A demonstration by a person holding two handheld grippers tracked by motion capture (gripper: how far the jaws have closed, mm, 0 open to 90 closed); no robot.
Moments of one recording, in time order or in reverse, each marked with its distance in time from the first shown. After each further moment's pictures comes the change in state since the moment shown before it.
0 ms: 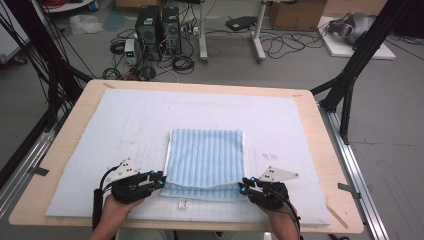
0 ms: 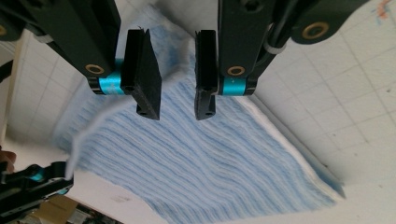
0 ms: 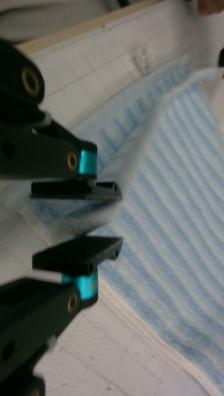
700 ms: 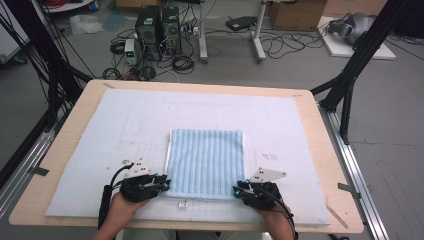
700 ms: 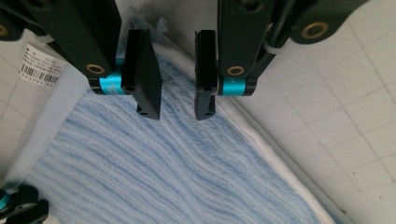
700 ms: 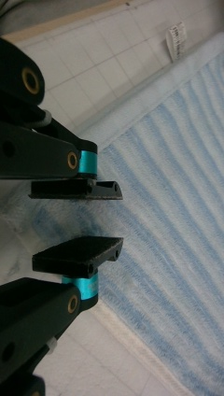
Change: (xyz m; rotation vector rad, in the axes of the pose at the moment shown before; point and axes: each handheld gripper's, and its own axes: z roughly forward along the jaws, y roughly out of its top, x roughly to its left) left arm -0.009 -0.002 0.023 0.210 0.051 0.036; right arm 0.007 -0.004 0.021 0.111 -0.003 -0.057
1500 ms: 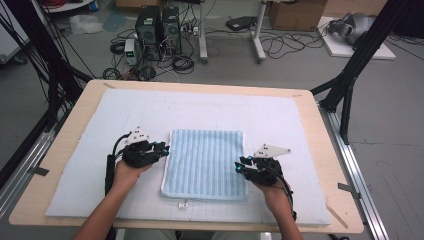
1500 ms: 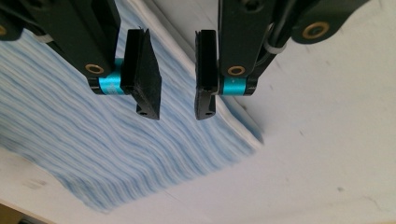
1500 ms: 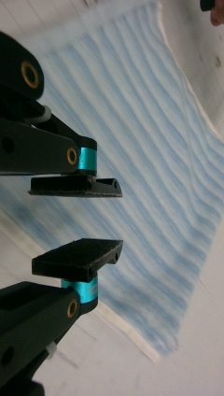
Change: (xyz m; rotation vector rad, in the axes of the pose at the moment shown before) left arm 0.065 0.064 0.024 -0.138 0.095 -0.017; right arm -0.044 0.047 0.006 -0.105 -0.041 0.020
